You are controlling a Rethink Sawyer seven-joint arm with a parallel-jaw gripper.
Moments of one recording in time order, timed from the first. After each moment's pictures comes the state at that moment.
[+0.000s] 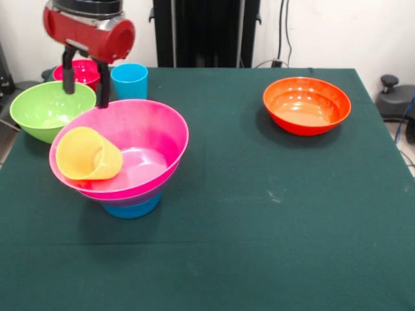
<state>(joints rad) -0.47 -0.70 0.06 1.43 -0.21 0.64 2.00</state>
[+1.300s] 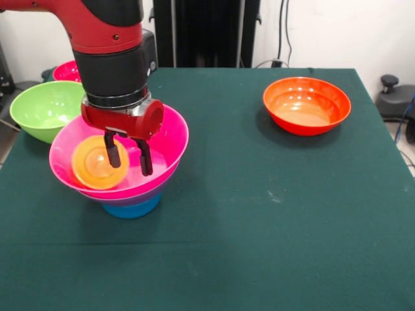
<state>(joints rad) -0.62 -0.50 0.33 1.39 -0.30 0.63 1.98</state>
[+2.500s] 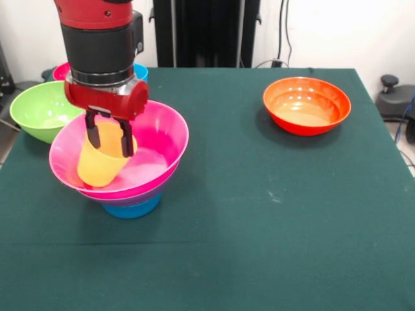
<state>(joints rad) -0.64 -0.57 0.31 1.43 -0.38 0.63 1.98</state>
